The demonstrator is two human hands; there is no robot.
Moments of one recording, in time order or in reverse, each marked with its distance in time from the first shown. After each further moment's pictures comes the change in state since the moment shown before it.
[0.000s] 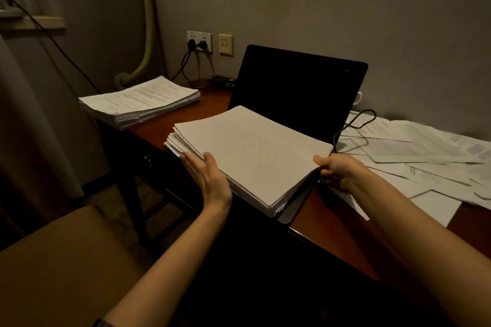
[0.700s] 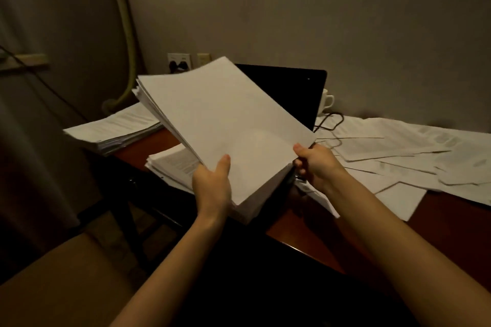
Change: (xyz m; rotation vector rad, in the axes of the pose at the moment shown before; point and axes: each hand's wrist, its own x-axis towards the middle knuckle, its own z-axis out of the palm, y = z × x) left_hand -0.053 0.069 0.017 -0.180 -0.115 0.098; right_hand -0.043 -0.018 -0.005 0.357 -0.049 -0.267
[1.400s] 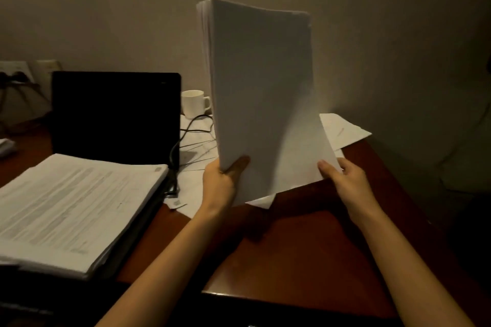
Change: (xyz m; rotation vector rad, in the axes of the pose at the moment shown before) left_hand -0.077 -0.041 0.207 -0.061 -0.643 -0.052; right_hand -0.085 0.001 -0.258 -0.299 0.581 -0.279
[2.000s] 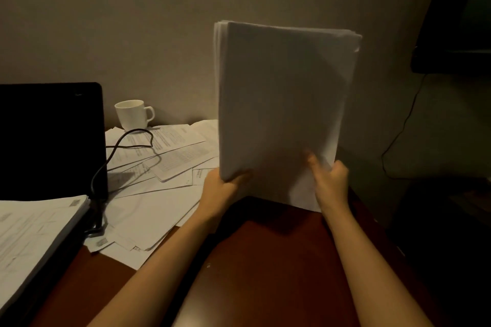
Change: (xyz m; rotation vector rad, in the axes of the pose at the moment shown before) left_hand 0.017 -0.030 0.090 -0.051 -0.377 -0.006; right_hand 0.041 0.026 -0.046 0.068 0.468 0.017
